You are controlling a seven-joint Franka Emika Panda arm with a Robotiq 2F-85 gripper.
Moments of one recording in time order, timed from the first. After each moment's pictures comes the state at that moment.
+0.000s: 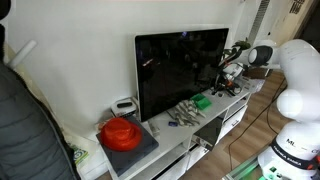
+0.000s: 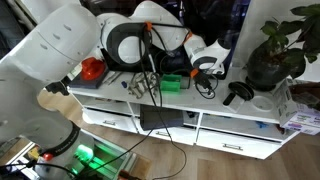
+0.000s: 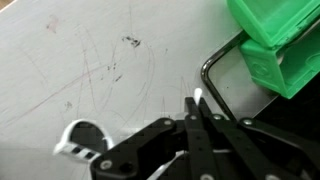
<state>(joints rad) -0.64 1.12 0.04 -1.18 0.41 2.22 -0.45</state>
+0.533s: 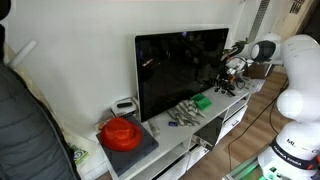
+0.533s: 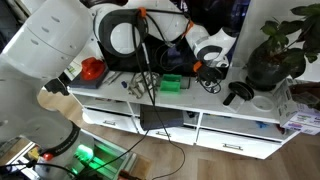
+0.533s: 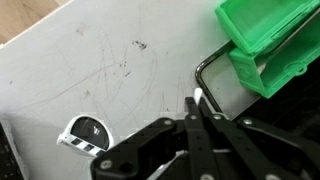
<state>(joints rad) -0.63 1.03 0.00 -1.20 0.37 2.12 -0.46</state>
